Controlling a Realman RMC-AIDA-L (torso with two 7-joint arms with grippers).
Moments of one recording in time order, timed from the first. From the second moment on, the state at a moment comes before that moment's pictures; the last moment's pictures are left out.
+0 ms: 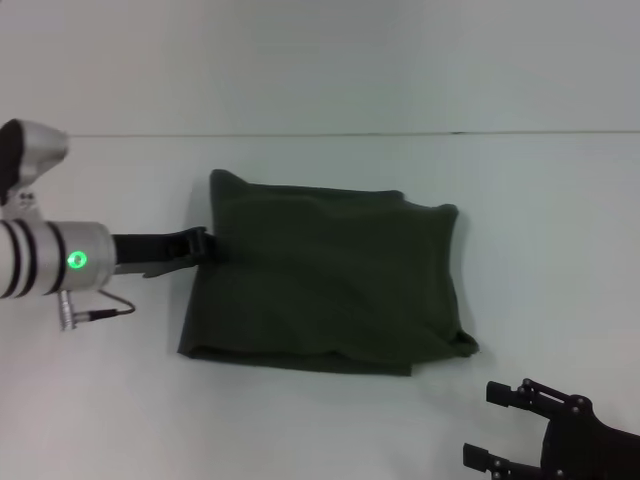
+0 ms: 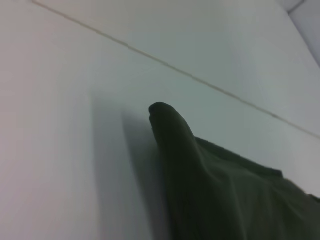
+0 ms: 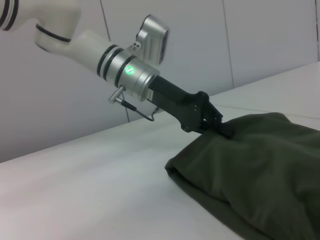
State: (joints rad) left arm -0.70 -2.06 0.71 0.52 2.21 1.03 -2.33; right arm 0.28 2.09 -0.70 -0.40 -1.91 -1.57 0.89
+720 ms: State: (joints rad) left arm -0.57 -2.09 0.68 0.66 2.06 1.15 -2.14; right arm 0.28 2.09 -0.67 -0.40 -1.90 -1.57 0.88
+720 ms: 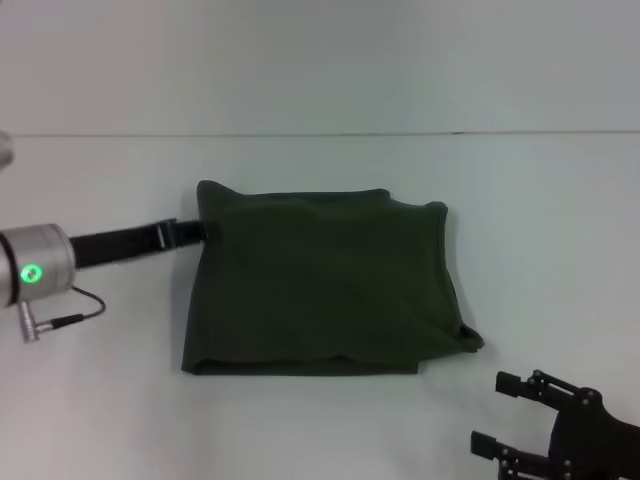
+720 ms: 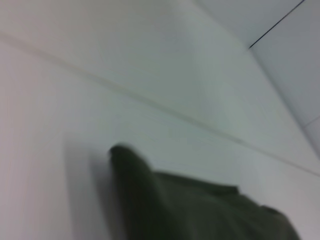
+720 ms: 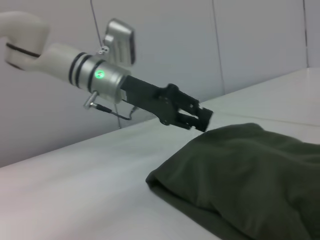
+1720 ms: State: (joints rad) left arm -0.21 -2.14 0.64 0.80 1.90 1.65 -1.25; right arm 0.26 2.09 -0.49 -0.40 -1.90 -1.57 0.83
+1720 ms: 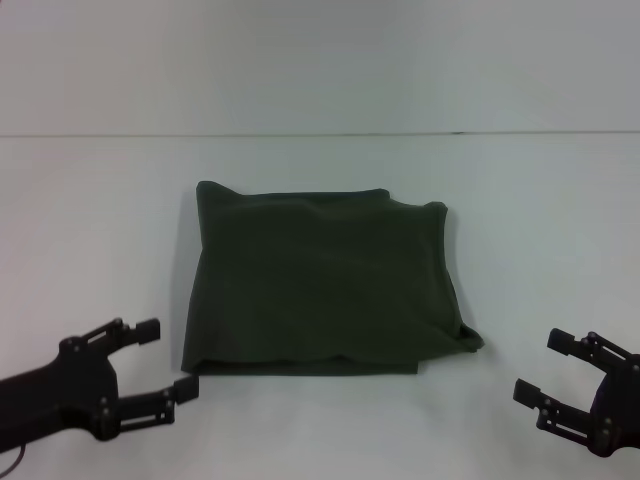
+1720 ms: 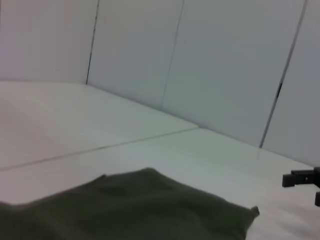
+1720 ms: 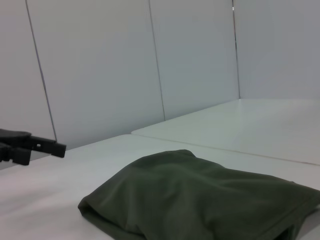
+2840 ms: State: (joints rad) left arm -0.23 -2.15 0.63 0.78 1.94 1.64 -1.25; right arm 0.26 2.09 -0.52 -0.39 -1.93 -1.56 0.80
